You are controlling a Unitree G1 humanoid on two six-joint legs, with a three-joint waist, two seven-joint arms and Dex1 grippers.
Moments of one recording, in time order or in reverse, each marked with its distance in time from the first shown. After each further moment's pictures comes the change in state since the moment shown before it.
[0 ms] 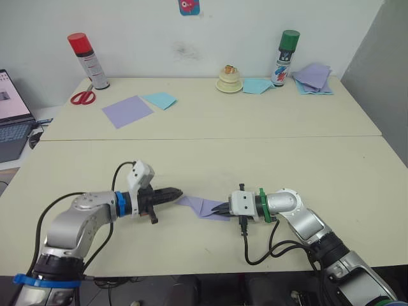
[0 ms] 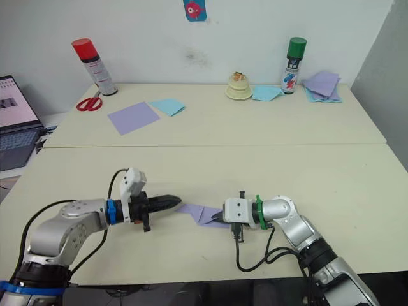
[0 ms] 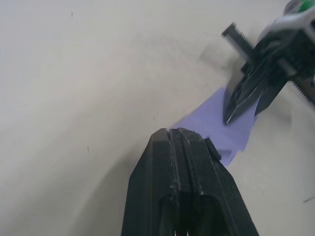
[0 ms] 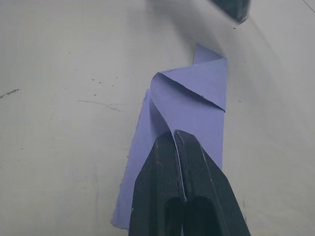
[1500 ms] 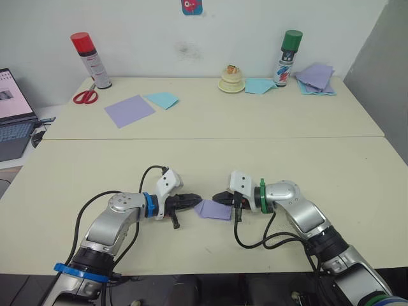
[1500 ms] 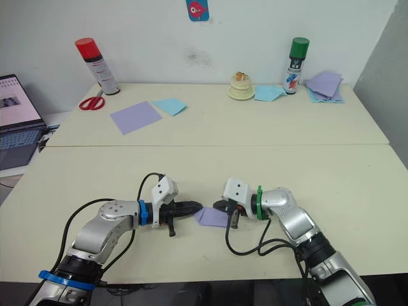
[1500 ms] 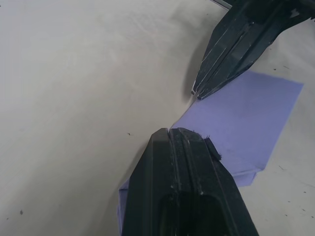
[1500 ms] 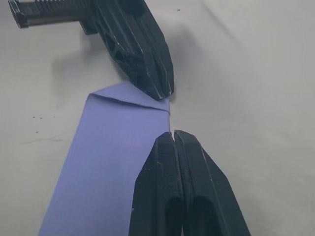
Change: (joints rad) left arm -0.019 -0.125 -0.197 0.131 0.234 -0.234 0.016; right arm -0.043 0.024 -0.036 -0.095 0.093 0.422 -0.086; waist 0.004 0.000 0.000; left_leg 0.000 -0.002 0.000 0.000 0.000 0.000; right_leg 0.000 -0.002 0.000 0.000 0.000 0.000
